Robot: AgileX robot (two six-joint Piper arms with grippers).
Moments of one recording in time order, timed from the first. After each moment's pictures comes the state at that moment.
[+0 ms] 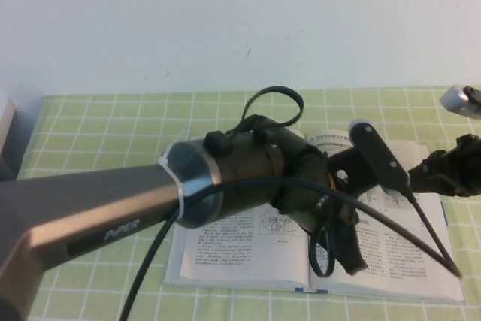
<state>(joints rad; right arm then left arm) -0.05 1.82 -0.95 1.17 0.81 -1.13 -0.97 1.86 -1.36 -0.10 0.56 0.38</state>
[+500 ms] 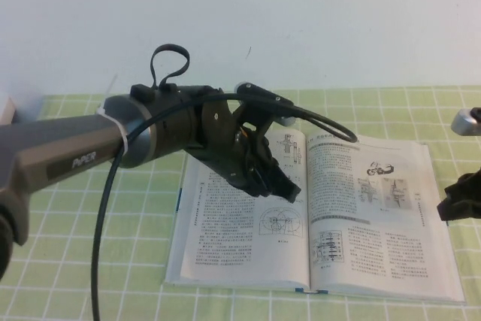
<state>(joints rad) -0.05 1.74 -0.95 0.65 0.74 -0.76 -0.66 1.93 -1.37 -0.36 0.56 0.34</state>
